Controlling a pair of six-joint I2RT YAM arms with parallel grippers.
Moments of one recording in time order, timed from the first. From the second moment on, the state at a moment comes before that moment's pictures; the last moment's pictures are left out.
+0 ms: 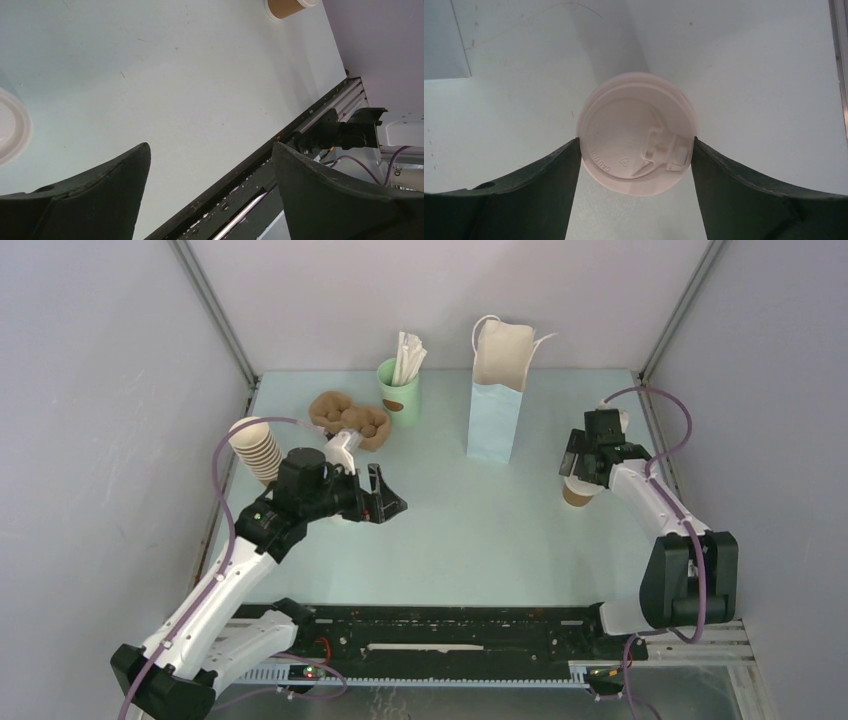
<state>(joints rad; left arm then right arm) -0.47 0.88 0.89 -0.55 0.34 -0.44 0.06 1.42 1.02 -0.54 0.25 0.31</state>
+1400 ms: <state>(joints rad) -0.47 0.89 0.89 -0.56 0.34 -0.46 0.13 1.42 0.99 -0.44 0.23 0.33</state>
